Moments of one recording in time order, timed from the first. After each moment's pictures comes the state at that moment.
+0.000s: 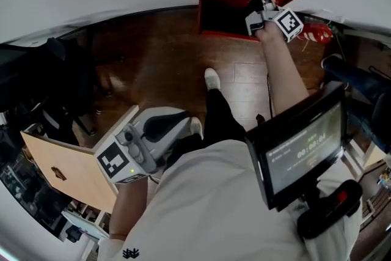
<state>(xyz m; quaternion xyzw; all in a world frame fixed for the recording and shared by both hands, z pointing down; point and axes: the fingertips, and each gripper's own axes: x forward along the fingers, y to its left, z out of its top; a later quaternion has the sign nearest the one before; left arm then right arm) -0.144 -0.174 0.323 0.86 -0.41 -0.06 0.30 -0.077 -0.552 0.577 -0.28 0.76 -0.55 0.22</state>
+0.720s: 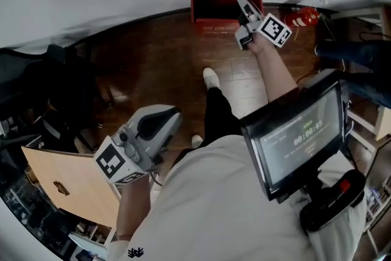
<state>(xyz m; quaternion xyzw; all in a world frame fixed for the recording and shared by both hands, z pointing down) -0.166 -0.094 0.308 0.87 -0.41 -0.09 0.25 -0.079 -0.437 0.559 -0.30 0.83 -0.46 0.11</state>
